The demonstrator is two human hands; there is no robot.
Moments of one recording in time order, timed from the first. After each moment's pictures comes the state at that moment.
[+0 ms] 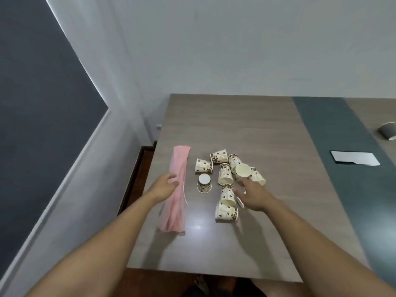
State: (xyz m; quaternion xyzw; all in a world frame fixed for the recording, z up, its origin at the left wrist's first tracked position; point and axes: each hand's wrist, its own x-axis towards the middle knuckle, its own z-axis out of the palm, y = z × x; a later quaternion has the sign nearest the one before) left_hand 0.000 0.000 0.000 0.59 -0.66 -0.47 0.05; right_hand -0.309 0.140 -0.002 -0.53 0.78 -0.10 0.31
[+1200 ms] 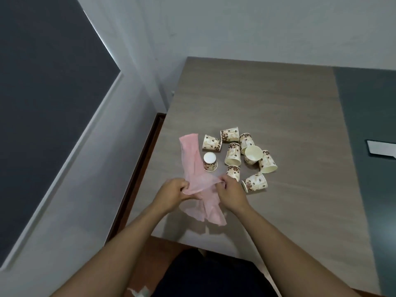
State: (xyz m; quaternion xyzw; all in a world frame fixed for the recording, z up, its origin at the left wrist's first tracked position) left_hand -0.026 0.083 -0.025 0.55 -0.72 -0.42 0.03; right_hand -0.252 0.137 -0.057 -0.49 0.72 -0.28 0.41
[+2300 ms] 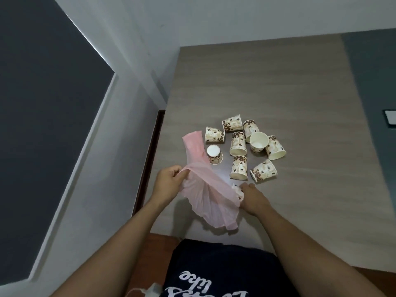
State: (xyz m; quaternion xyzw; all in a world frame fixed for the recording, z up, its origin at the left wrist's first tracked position) left_hand -0.023 0.061 -0.022 0.64 -0.62 -0.42 0.17; right_hand -0.295 0.167 -0.164 -0.50 0.76 0.00 0.41
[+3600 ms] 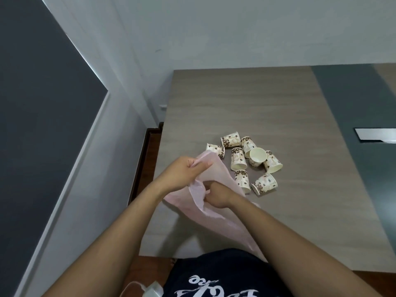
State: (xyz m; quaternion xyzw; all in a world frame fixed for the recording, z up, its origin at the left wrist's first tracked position) left_hand -0.020 0.000 0.078 0.45 -0.71 -0.54 0.05; right_hand -0.176 0.077 -0.025 -0.57 0.65 -0.10 0.49
